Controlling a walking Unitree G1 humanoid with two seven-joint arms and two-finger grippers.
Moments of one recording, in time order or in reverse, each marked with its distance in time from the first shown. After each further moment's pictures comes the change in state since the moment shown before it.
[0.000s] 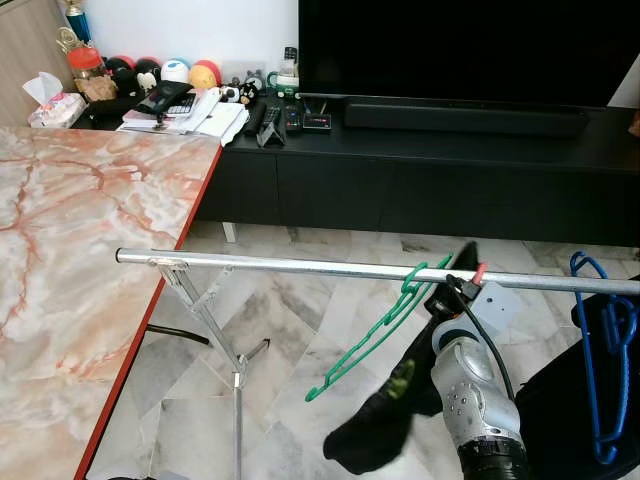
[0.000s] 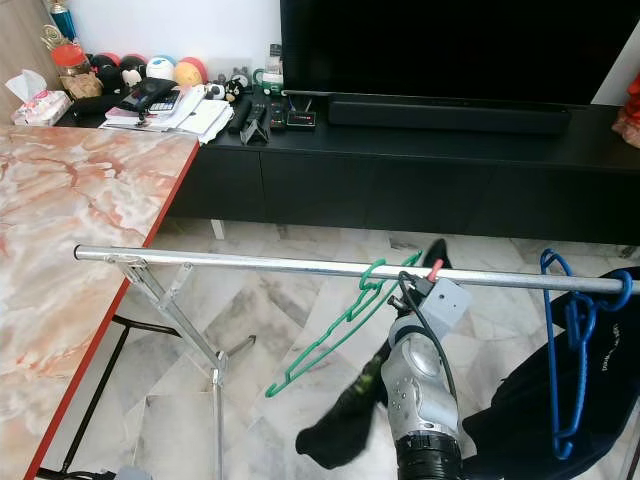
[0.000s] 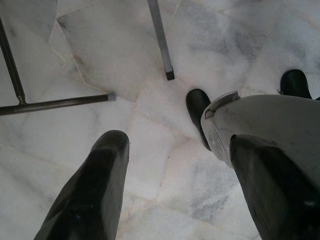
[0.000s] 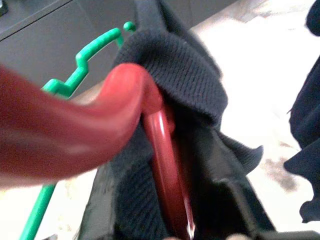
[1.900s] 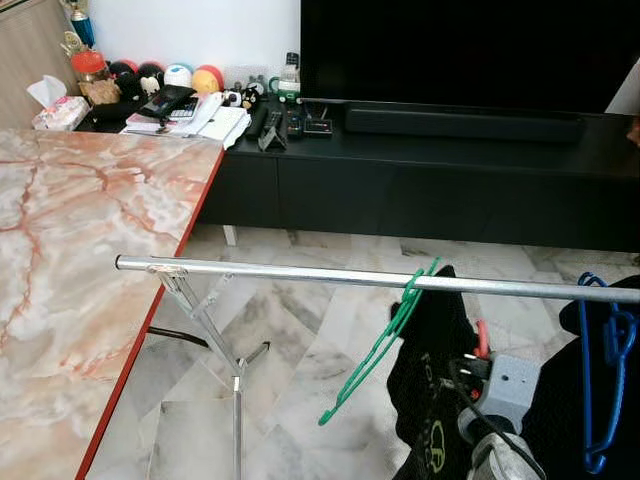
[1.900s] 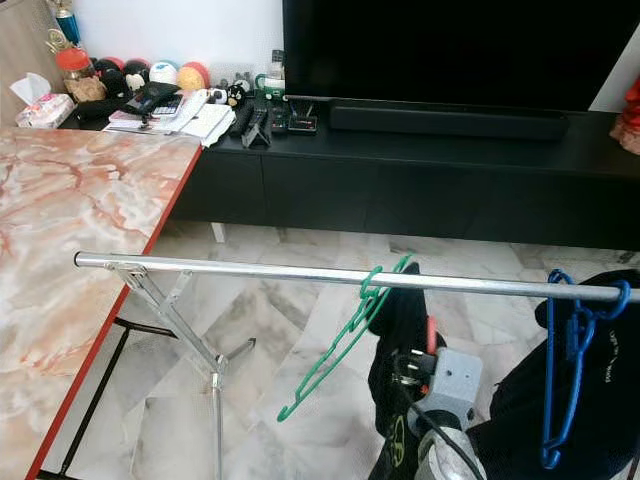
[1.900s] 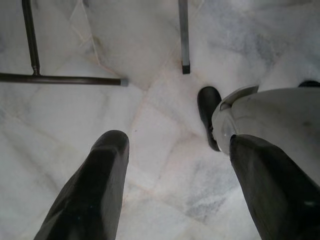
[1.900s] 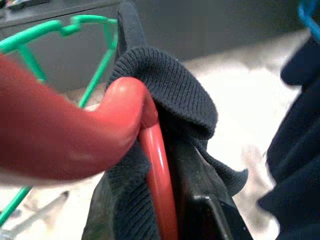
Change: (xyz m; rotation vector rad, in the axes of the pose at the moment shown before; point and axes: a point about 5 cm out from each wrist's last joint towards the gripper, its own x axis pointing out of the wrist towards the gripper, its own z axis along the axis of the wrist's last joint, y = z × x) left arm -0.008 0.005 -0.021 -0.117 0.023 0.090; right arm -0.070 -0.062 -0.039 -0.175 -0.009 0.149
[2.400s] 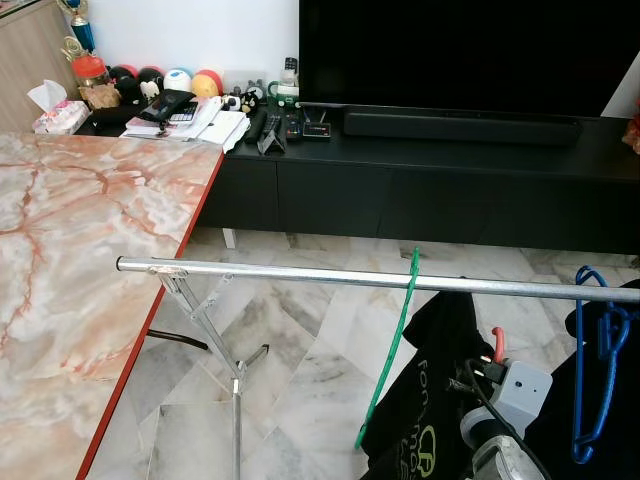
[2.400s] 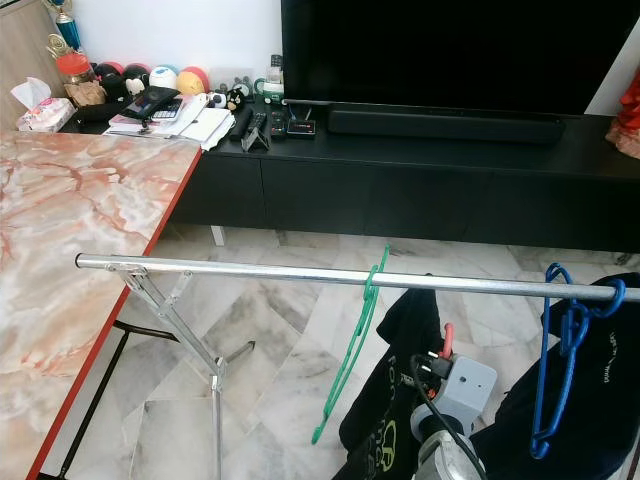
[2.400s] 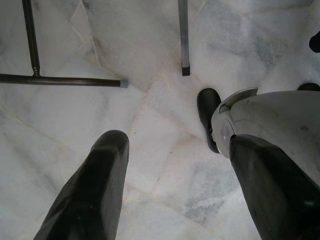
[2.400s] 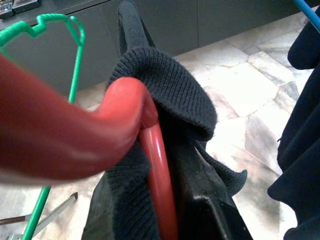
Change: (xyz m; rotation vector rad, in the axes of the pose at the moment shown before) left arm 0.000 0.001 0.000 -0.009 -0.001 0.005; right arm 0.001 -0.004 0.000 0.035 0.018 -0.009
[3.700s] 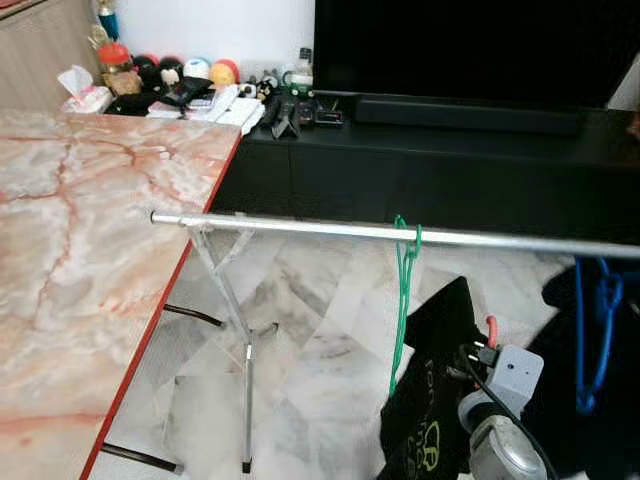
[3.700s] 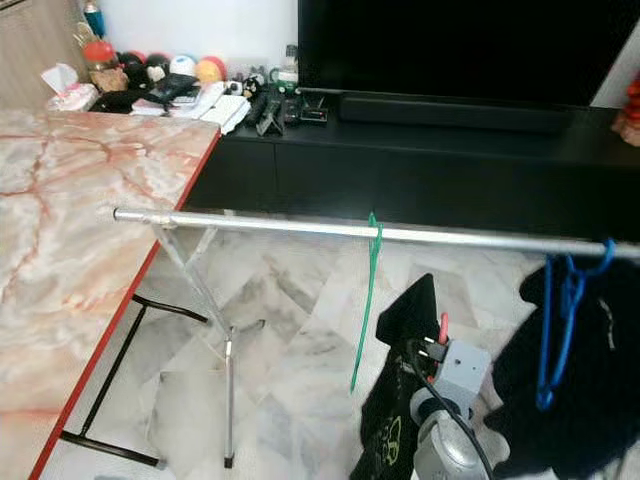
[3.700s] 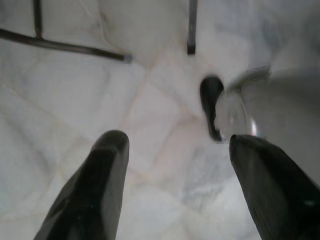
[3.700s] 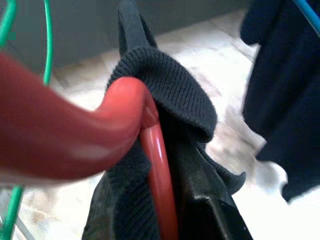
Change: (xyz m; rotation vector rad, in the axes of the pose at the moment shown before) left arm 0.003 0.007 0.019 -0.050 -0.077 0.029; right arm 0.014 -0.002 -0.001 -0.029 0.058 -0.054
